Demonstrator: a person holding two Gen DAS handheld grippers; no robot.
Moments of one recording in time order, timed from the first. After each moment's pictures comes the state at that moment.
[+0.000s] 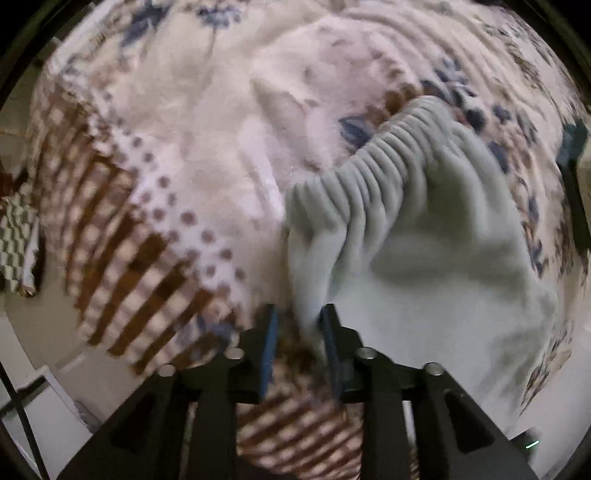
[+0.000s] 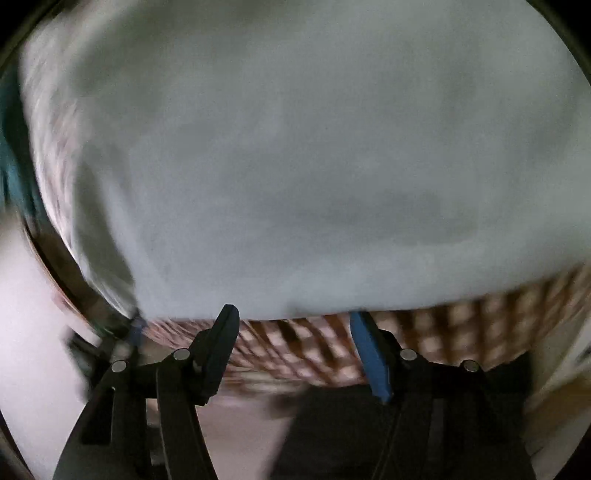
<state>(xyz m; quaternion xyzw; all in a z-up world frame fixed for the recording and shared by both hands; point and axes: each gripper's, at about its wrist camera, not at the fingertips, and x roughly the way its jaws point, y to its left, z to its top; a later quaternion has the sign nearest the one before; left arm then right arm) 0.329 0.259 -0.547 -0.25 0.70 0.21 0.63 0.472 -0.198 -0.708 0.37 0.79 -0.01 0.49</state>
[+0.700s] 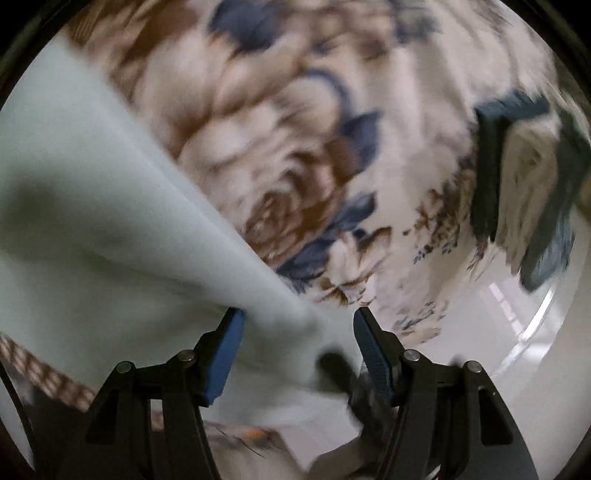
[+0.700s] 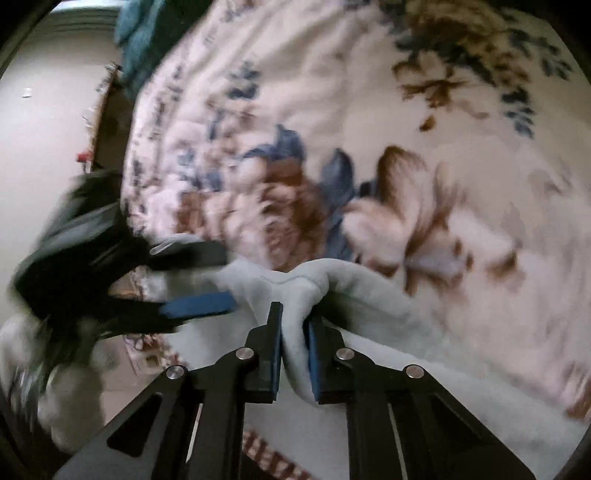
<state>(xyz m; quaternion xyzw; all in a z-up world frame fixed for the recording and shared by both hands) 0.478 0.123 -0.612 -0.50 0.74 0.06 0.45 0.672 -0.155 -0.670 0.20 0.70 0.24 0.64</state>
